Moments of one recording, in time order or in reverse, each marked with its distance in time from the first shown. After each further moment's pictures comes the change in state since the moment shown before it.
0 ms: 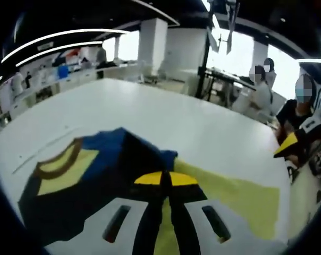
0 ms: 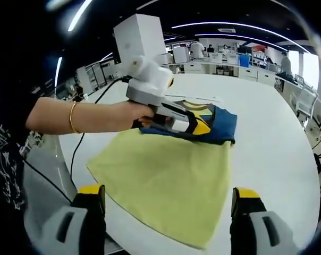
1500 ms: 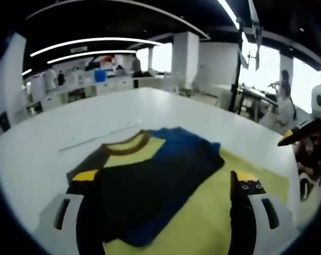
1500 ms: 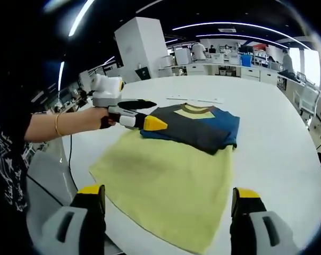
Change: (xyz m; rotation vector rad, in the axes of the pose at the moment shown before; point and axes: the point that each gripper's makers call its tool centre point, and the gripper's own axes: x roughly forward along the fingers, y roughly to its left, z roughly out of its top) left arm -0.119 0.086 -0.029 -0.076 -0.109 0.252; right arm 0.005 -0.007 0.010 0.018 -0.020 0.042
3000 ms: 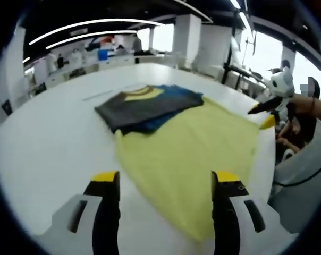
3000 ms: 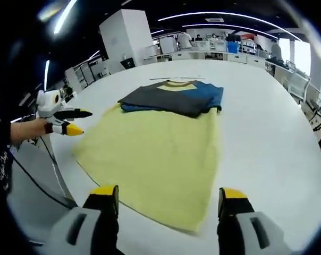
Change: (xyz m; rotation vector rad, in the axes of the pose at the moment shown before) left arm -0.155 -0.016 -0.115 -0.020 0.192 -0.031; right arm 0.005 -0.030 -0.074 0.054 0.092 -0.131
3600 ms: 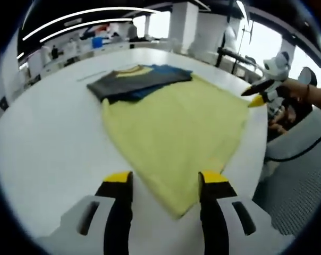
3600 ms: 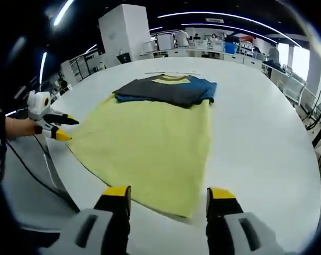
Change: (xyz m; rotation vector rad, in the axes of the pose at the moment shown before) left arm -0.012 -0.022 -0.052 -0.025 0.116 -0.015; right arm -0.004 -0.010 -0.020 0.001 0.011 -0.042
